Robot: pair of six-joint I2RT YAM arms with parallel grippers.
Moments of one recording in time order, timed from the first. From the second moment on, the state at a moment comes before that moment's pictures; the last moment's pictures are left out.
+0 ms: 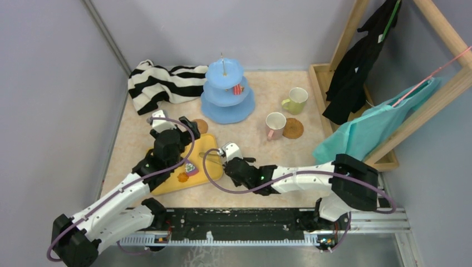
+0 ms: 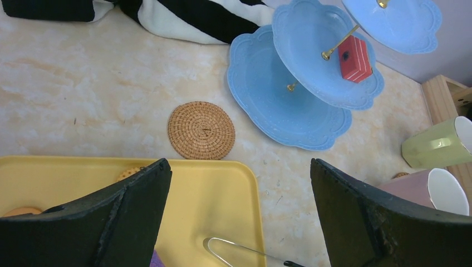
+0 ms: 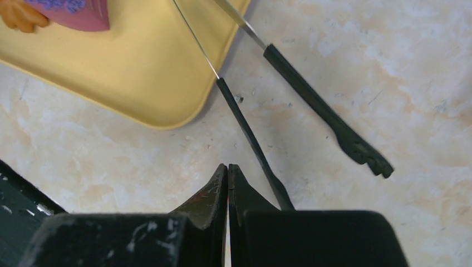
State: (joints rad) left arm -0.66 0.85 0.58 -0.02 -0.69 -0.62; right arm 1.26 1.45 0.77 -0.05 0.44 0.34
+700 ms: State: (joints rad) left arm -0.66 0.85 0.55 0.03 -0.68 -0.62; right arm 1.29 1.58 0.77 -0.22 0.63 0.74
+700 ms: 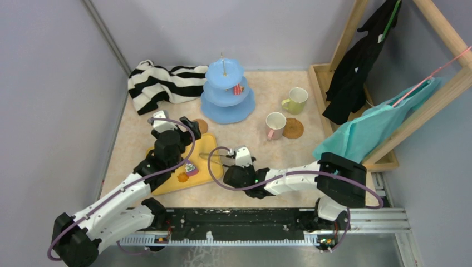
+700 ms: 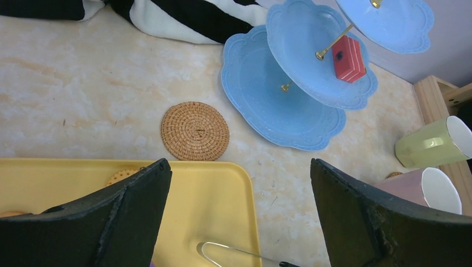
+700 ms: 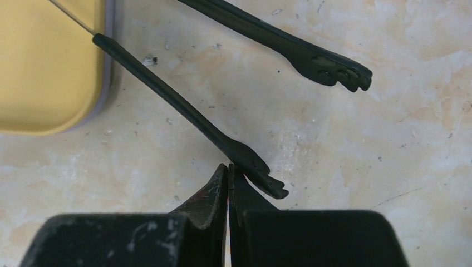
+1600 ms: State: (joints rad) left arm -0.66 0.89 0.55 0.06 -0.68 -0.62; right arm 1.05 1.70 0.87 -0.16 0.60 0.61
